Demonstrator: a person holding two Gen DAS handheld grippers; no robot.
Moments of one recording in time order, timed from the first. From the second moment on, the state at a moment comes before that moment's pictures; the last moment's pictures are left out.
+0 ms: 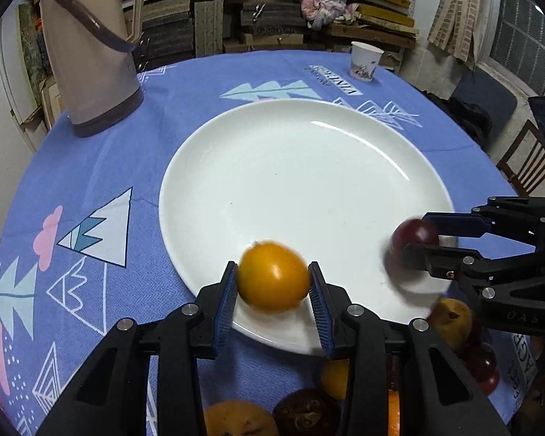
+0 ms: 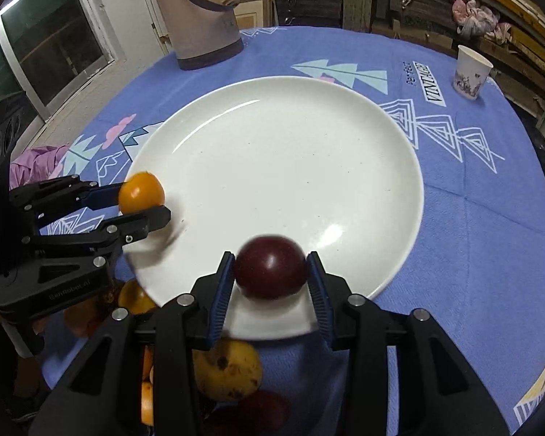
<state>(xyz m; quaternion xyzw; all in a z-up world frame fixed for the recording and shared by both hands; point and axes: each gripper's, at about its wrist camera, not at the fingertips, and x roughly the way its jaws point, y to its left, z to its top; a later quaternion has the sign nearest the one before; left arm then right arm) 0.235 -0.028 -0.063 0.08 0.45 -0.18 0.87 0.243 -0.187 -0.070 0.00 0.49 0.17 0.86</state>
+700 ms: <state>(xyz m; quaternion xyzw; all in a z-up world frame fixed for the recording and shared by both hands) 0.143 0.009 -0.030 0.07 0.41 -0.16 0.90 0.096 -0.225 -0.033 0.00 0.39 0.13 0.91</state>
